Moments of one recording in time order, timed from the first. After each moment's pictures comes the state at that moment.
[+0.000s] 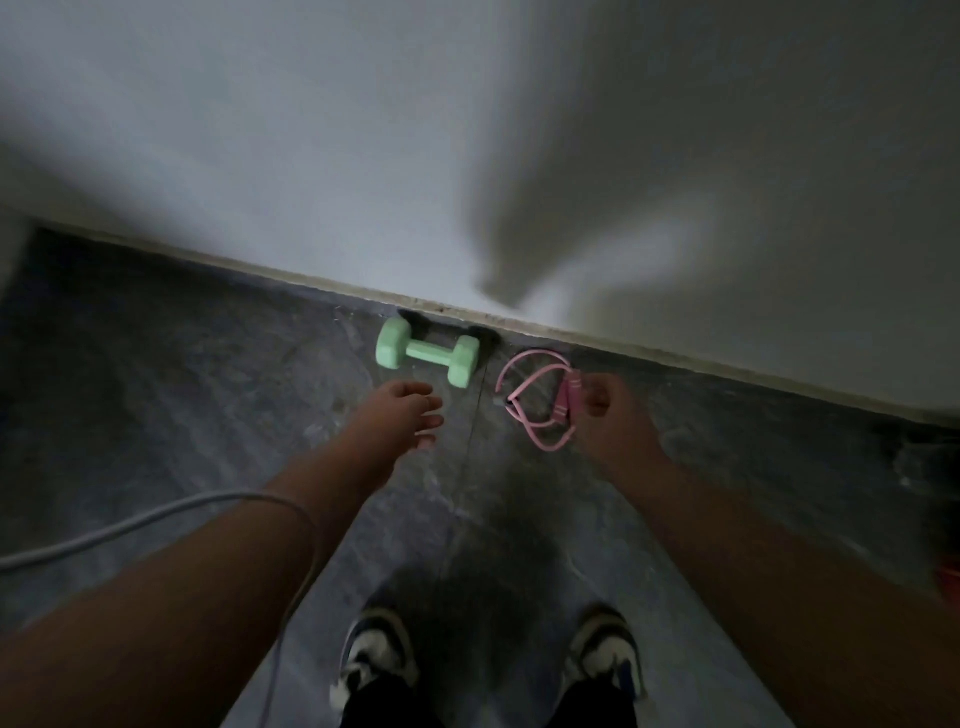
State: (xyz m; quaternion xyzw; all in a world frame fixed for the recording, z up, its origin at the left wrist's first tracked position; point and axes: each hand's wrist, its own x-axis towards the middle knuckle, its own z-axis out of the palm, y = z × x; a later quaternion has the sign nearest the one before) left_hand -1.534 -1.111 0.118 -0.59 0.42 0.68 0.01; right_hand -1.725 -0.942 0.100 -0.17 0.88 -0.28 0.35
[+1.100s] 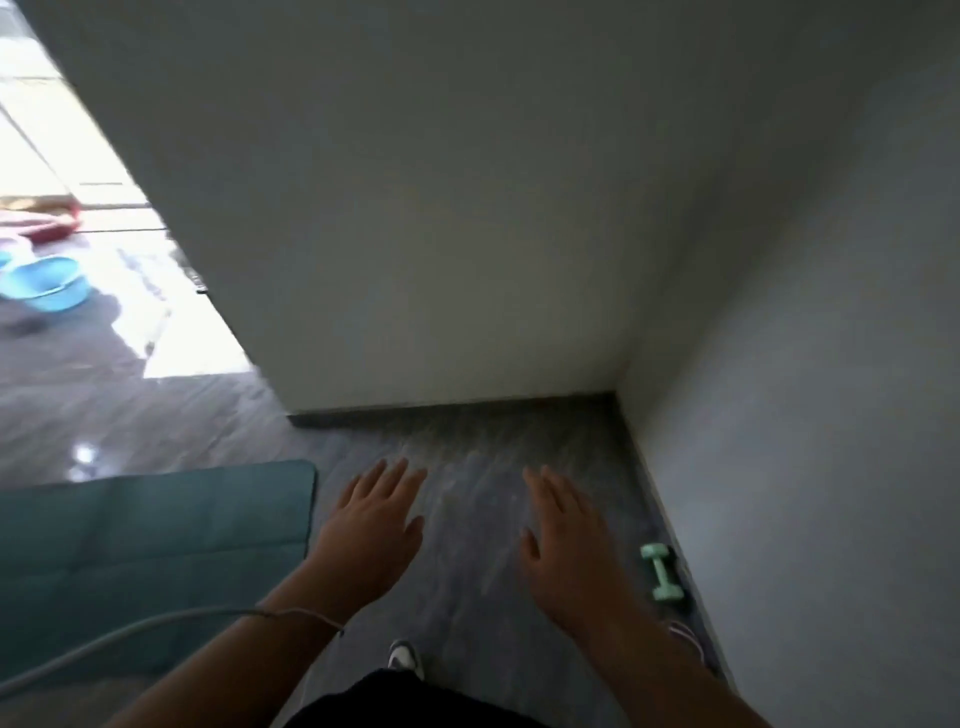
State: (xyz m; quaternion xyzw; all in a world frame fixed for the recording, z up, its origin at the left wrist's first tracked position) left_hand -1.124 -0.635 0.834 -0.81 0.56 0.14 -0.07; right_hand -1.341 -0.751 0.835 -0.89 0.40 -0.12 0.18
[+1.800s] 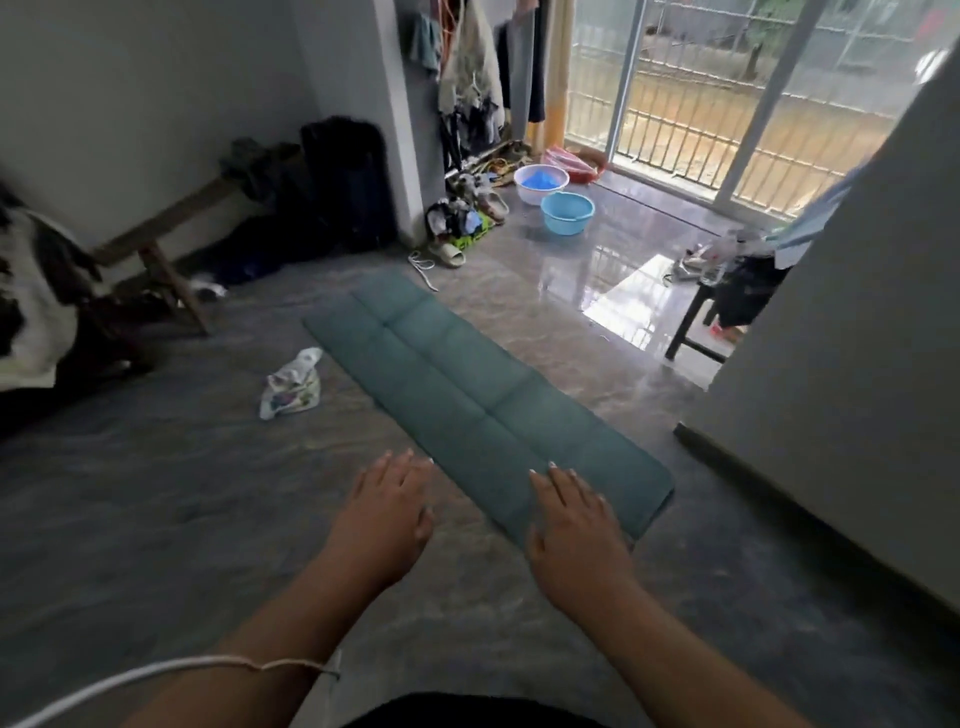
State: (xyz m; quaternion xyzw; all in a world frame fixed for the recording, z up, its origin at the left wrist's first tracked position) left_hand -0.865 0.000 0.834 -0.99 0.12 0.10 -0.06; right_hand -0.911 -0.235 0.832 -0.99 -0.01 0.05 0.14
